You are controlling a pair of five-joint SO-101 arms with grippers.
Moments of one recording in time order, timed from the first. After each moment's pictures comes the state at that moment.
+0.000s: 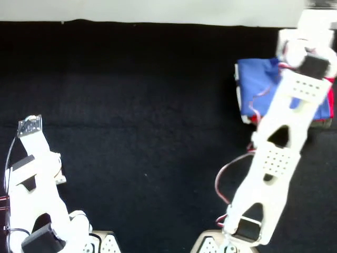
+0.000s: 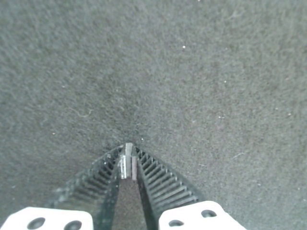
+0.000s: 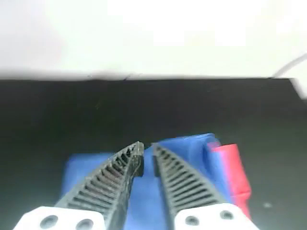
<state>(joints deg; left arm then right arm) -40.7 -25.0 65.5 40.2 -15.5 11.9 50.7 -94.5 83.0 16.6</state>
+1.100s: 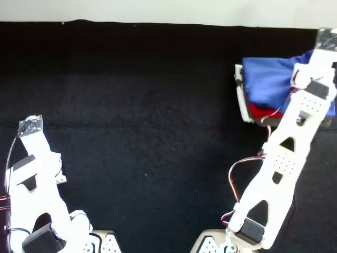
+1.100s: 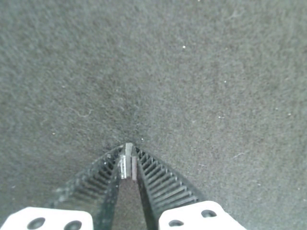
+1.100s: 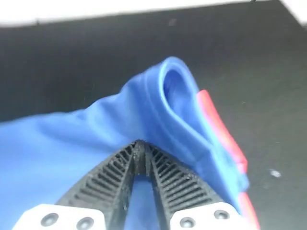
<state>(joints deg) -40.7 -25.0 65.5 40.2 -15.5 24.2 74.2 -94.8 60.5 13.1</state>
